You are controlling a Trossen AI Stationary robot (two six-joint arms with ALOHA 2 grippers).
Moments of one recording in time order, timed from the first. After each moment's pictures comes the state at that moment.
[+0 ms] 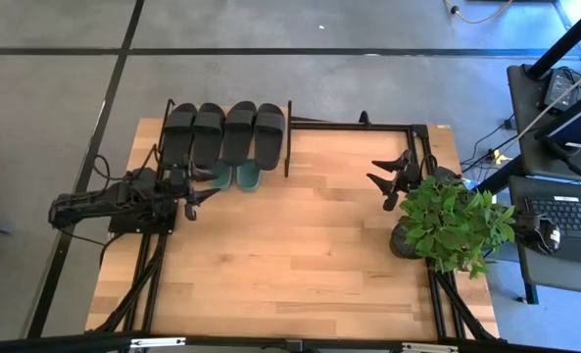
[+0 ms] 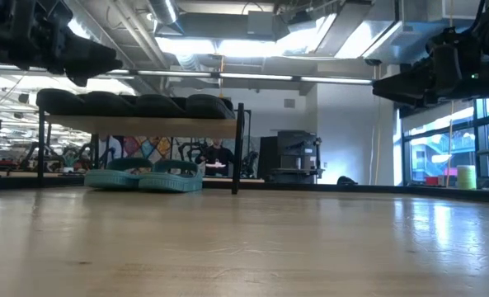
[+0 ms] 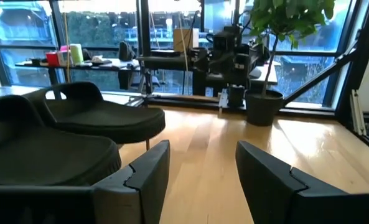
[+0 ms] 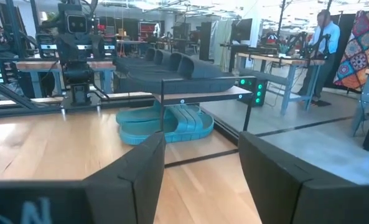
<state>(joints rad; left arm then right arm) 0.14 0.00 0.14 -0.14 -0.09 -0.02 -0.40 0.22 0.01 0.27 0.00 -0.04</state>
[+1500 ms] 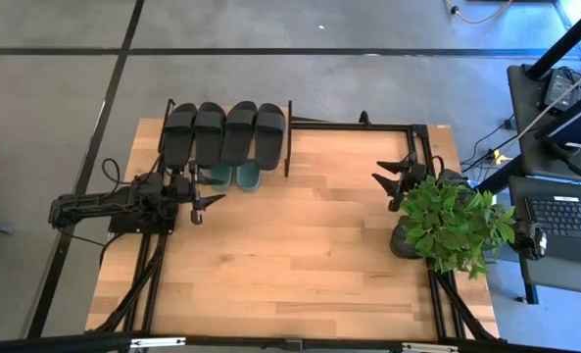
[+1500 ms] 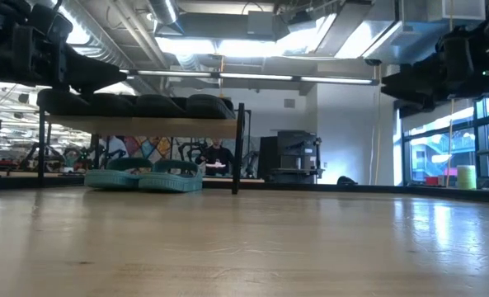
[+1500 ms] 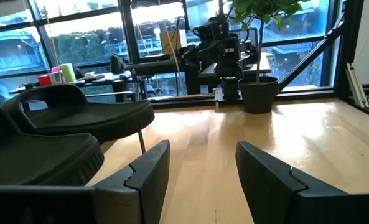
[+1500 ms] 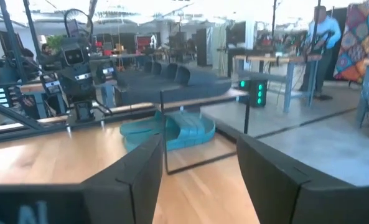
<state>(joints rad) 0.14 0.00 0.01 0.02 -0.04 0.12 -0.40 0.00 0.01 0.09 0.01 0.04</state>
